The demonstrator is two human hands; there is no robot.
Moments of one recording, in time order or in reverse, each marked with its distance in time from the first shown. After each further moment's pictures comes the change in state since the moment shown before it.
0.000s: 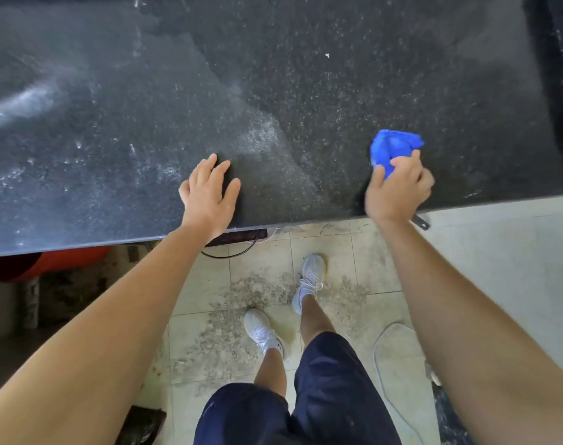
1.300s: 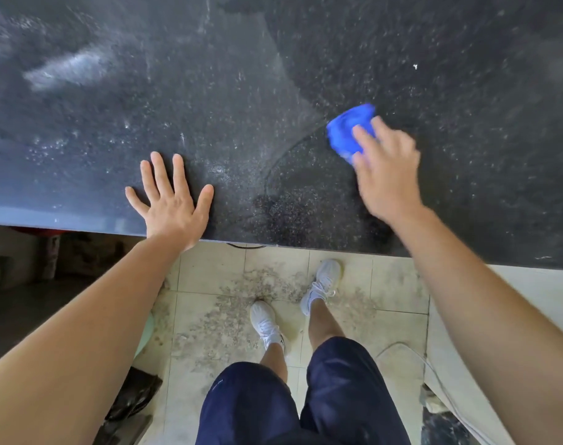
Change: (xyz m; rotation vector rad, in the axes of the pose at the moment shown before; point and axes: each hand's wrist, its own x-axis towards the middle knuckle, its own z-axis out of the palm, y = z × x) left_hand -0.002 -0.113 -0.030 0.301 0.027 -0.363; right_hand 0.036 -0.107 0.052 -0.156 -0.214 -0.811
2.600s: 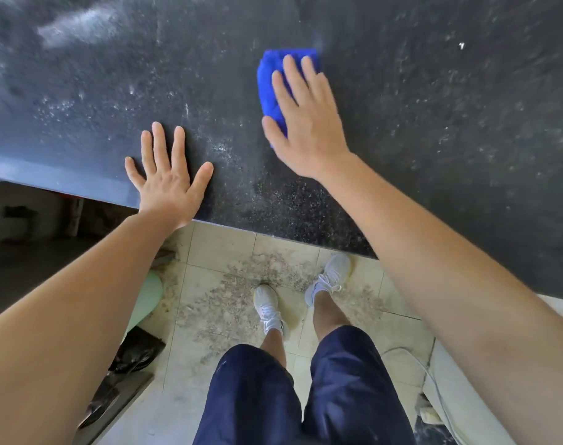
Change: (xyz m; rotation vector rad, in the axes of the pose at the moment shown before) left_hand -0.001 0.006 -0.004 0.001 -0.050 -0.068; right_hand 0.070 -0.111 0.022 0.044 -0.157 -0.325
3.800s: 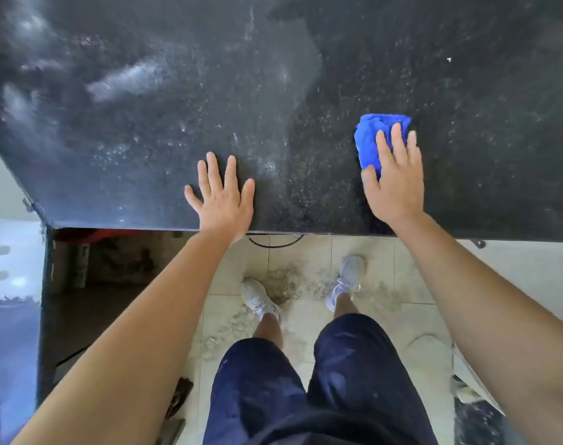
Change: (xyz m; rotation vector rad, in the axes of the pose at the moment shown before) left_hand 0.000 -0.021 -0.017 -0.161 -0.048 0.155; right_hand -0.097 -0.010 -0.002 -0.033 -0.004 0.577
